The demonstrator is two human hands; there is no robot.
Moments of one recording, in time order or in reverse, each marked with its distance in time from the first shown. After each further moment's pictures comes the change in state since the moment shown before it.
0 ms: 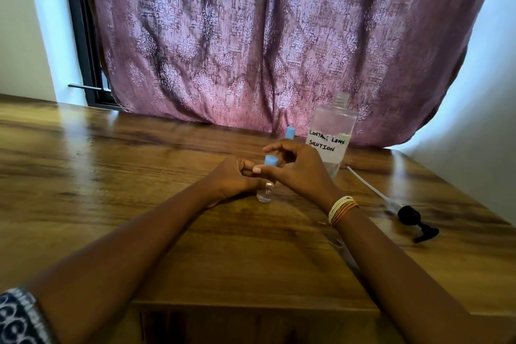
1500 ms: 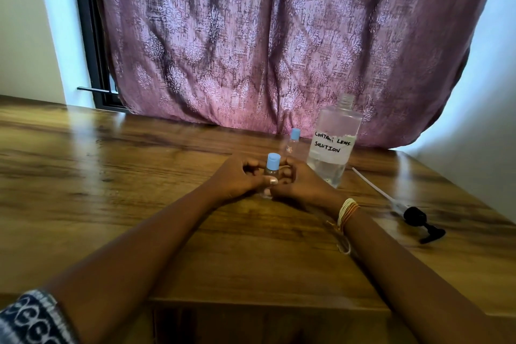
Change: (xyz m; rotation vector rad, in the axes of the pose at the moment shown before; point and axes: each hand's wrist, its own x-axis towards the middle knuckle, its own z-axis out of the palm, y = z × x) left_hand 0.000 -0.003 -0.004 0.150 0.104 0.081; right_hand -0.002 0.021 0.011 0.340 -0.308 0.317
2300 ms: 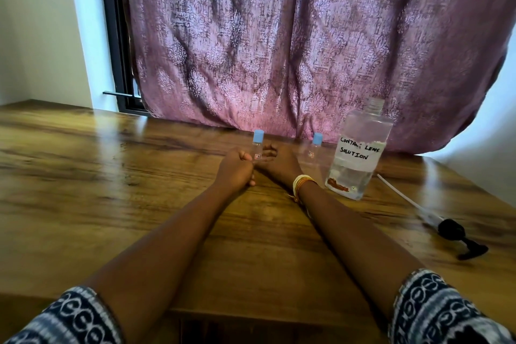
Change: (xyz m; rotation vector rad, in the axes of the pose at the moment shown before) left_hand 0.038 -0.044 -0.028 -0.225 0.448 -0.373; right_hand 0.112 0.005 0.056 -0.056 0.296 -0.079
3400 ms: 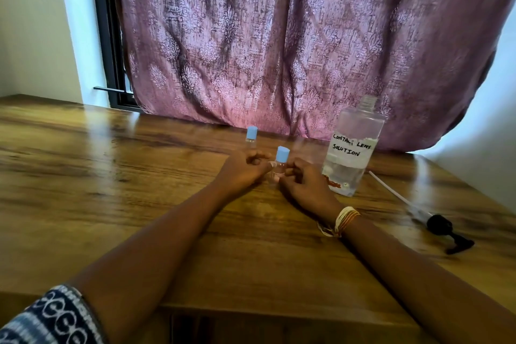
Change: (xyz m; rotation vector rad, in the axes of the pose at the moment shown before) left_hand -0.026 0.008 0.008 0.030 -0.279 0.185; right_hand -0.081 0.000 -0.055 -0.153 -0.032 -0.053
